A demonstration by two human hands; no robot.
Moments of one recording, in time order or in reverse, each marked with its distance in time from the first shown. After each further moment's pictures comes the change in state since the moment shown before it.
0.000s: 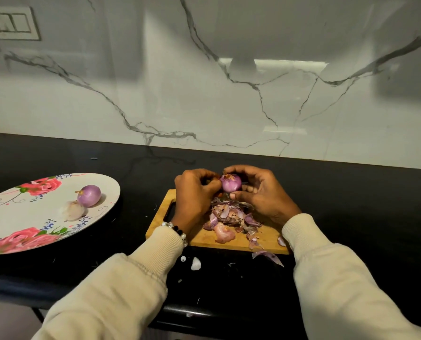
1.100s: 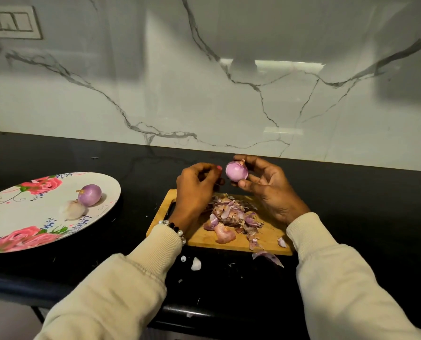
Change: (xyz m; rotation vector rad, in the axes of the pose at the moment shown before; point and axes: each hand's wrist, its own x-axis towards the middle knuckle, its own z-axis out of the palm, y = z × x) left_hand 0.007 0.003 0.000 -0.165 -0.020 -0.087; right_hand 0.003 0.000 -0.007 0.355 0.058 0.010
